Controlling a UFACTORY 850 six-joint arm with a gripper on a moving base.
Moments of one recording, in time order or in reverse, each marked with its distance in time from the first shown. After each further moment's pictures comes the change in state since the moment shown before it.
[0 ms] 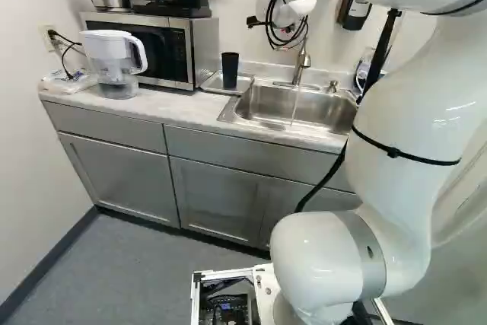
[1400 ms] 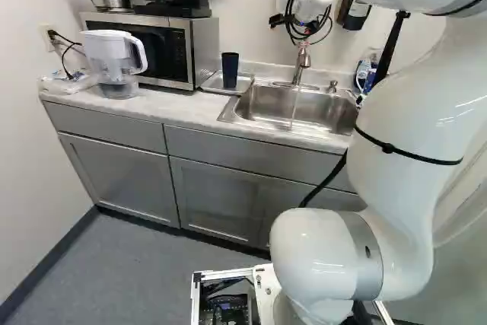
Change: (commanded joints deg) arm -6.9 -0.5 -3.7 0.0 -6.1 0.0
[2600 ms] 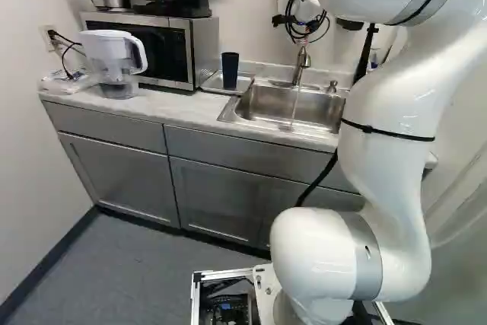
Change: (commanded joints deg) arm -1.2 -9.9 -10.9 0.0 0.0 0.0
